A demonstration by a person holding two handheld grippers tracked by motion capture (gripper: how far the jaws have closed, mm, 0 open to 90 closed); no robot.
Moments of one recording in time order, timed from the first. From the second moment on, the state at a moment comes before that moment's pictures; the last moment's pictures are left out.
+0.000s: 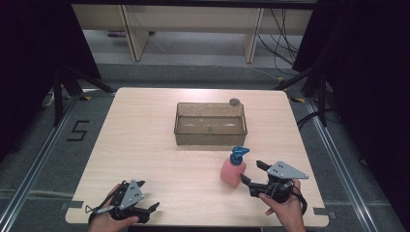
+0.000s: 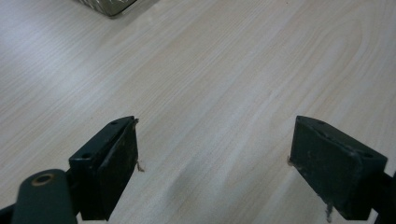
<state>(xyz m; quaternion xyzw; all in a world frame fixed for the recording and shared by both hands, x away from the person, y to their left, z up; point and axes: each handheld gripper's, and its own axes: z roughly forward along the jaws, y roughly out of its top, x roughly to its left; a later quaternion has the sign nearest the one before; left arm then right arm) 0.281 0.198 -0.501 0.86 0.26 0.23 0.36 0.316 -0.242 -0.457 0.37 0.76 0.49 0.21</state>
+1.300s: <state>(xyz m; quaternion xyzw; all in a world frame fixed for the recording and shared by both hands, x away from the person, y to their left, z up) 0.278 0.195 -0.499 0.87 0.25 0.22 0.36 0.337 -0.218 -0.450 0.35 0.75 0.52 0.21</state>
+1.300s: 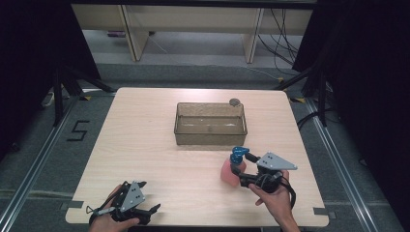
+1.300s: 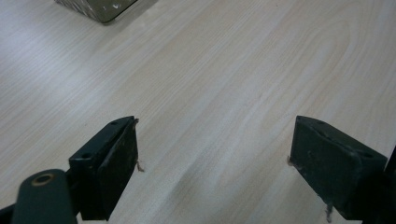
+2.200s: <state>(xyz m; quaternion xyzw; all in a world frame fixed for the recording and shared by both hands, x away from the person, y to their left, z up) 0.278 0.195 -0.500 0.87 0.25 0.23 0.36 0.350 -0.208 -0.454 0.33 0.76 0.52 0.22</state>
